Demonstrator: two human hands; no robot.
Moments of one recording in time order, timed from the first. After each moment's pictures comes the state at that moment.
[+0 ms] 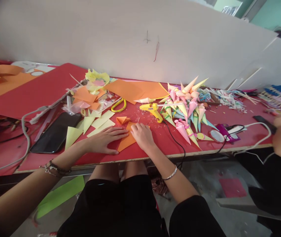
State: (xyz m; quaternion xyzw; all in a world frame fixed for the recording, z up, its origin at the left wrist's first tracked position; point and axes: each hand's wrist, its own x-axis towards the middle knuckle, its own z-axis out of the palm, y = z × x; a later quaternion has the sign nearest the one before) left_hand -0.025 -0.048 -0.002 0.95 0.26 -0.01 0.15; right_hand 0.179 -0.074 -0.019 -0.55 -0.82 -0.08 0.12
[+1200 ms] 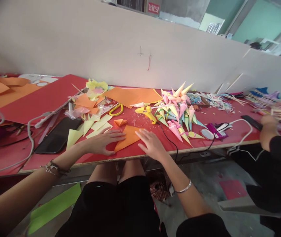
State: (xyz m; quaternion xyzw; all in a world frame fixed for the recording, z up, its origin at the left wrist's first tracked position) left_hand -0.020 -0.057 0.014 0.95 0.27 -0.04 0.13; right_hand 0.238 -0.123 -0.017 -0.51 -0.85 0.02 0.14
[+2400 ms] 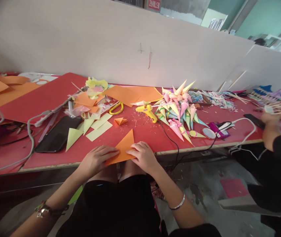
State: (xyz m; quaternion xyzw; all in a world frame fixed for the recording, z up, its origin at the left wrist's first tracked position) left_hand -0.030 -0.128 -0.018 0.93 0.33 0.16 0.05; right_hand 0.201 -0.154 -0.029 -0.45 -0.86 0.06 0.23
